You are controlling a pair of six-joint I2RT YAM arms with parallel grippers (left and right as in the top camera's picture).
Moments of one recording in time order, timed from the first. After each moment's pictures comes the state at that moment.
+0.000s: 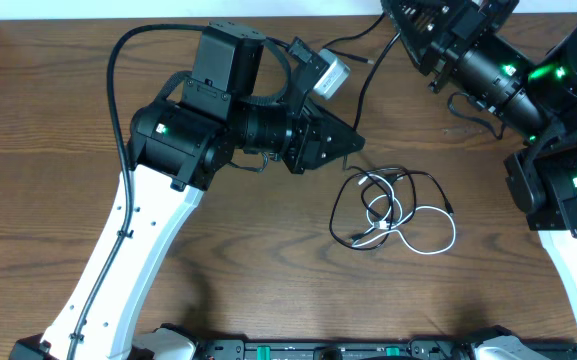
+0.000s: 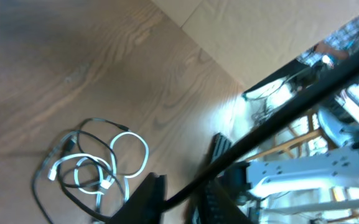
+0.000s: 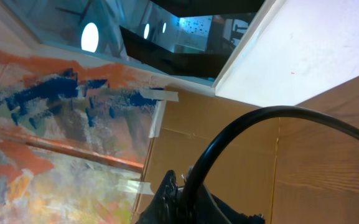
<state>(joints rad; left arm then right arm) -0.45 1.50 1.72 -0.98 0.91 -0.03 0.30 1.29 1.56 -0.13 -0.54 1.41</state>
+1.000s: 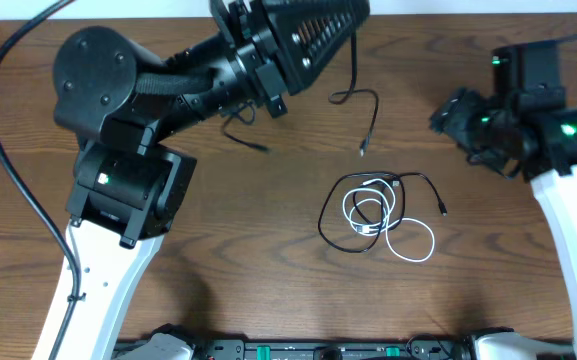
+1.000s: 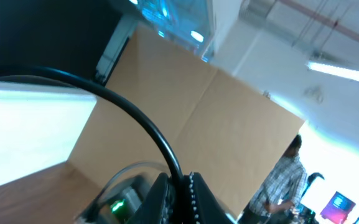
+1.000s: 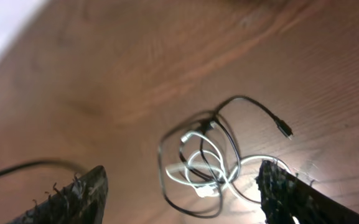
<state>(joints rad) -0.42 1.35 1.73 0.03 0.77 -0.86 0.16 1.45 1.55 -1.17 -0.08 0.72</state>
